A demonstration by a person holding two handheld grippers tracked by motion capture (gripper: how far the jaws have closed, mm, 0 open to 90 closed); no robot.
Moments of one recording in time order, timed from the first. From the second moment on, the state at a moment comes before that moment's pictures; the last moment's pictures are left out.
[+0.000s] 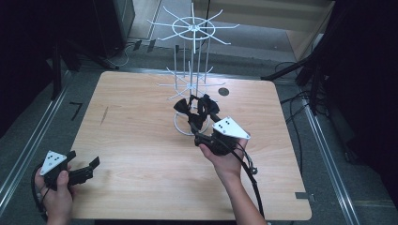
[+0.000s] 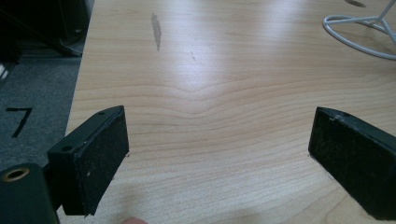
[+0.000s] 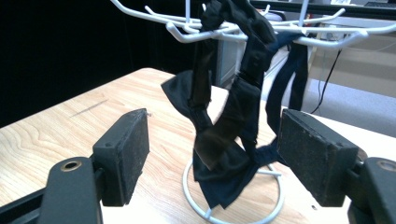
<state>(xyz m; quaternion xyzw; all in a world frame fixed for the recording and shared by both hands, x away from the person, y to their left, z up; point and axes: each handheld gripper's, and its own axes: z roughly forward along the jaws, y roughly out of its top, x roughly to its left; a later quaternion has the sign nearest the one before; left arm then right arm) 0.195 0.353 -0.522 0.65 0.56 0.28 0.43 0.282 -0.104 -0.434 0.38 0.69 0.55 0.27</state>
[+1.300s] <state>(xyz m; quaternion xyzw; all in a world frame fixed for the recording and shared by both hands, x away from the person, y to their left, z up) 0.195 0.353 -0.522 0.65 0.56 0.28 0.43 0.268 -0.168 -0.469 0.40 0.70 0.53 0.27</state>
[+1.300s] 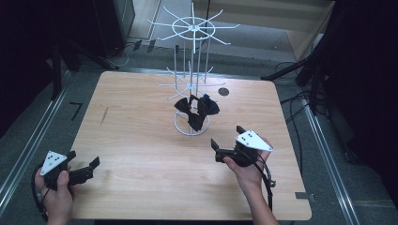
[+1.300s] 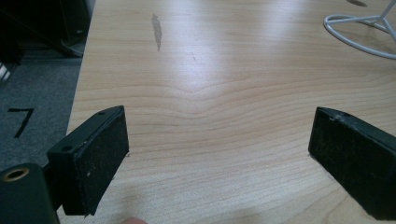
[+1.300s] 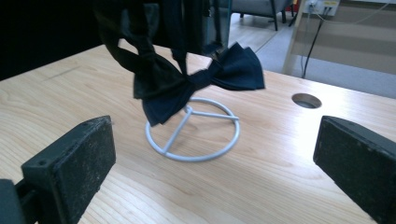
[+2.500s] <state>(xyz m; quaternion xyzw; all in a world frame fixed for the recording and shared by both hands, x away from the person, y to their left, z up) 0.195 0.352 -0.522 0.65 0.56 0.28 0.42 0.252 -0.229 -0.501 0.45 0.69 0.49 0.28</state>
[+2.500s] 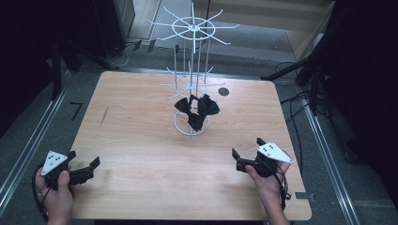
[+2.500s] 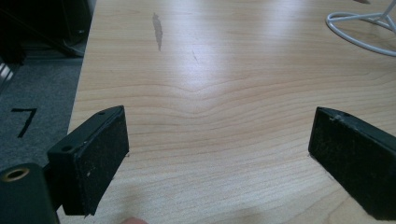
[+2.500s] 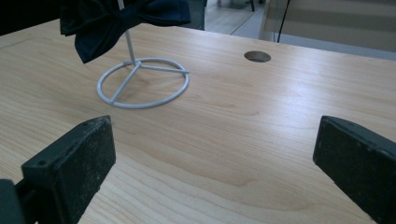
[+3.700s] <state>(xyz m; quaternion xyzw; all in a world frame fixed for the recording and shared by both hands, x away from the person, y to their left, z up) 0.195 0.352 -0.522 0.65 0.56 0.29 0.42 0.234 -0.297 -0.526 0.50 0.68 0.46 0.29</state>
